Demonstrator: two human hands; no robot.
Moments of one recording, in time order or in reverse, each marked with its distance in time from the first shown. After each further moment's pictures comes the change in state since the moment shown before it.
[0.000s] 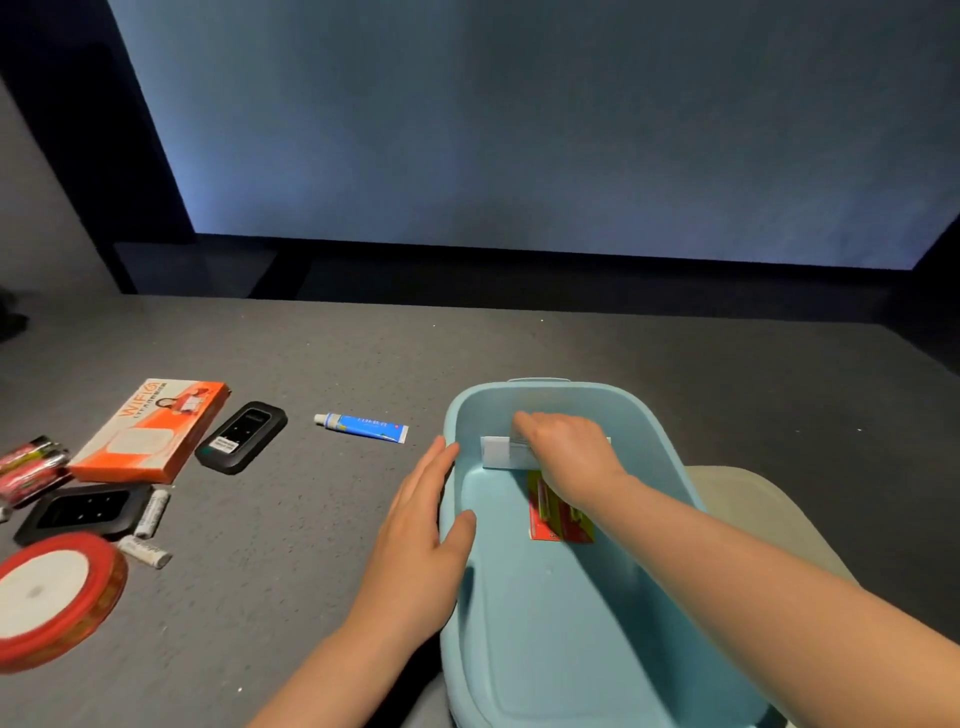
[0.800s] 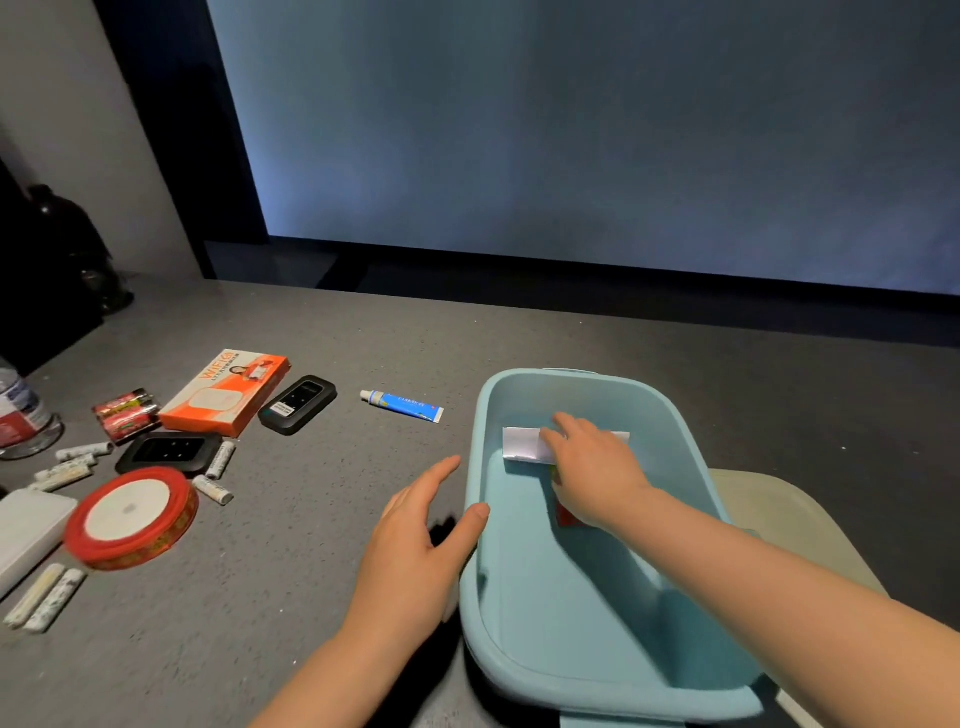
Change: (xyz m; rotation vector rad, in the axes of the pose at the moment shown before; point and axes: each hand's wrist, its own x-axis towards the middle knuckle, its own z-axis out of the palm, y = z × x) left_hand -0.049 0.001 -0.005 -0.028 0.185 -0.126; right_hand -0.031 -0.015 0.002 0.011 -0.102 0.023
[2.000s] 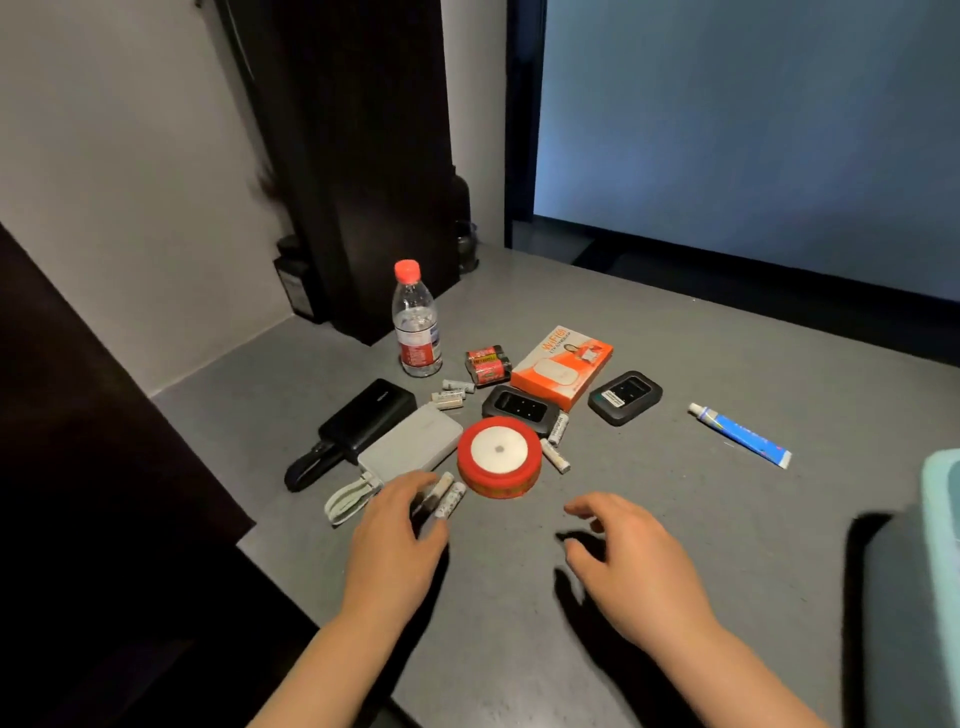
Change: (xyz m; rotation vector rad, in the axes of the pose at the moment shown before) left_hand -0.057 -0.146 -0.247 0.337 0.494 -0.279; right_hand -0.008 -0.291 -0.022 0.656 -0.090 -0.240
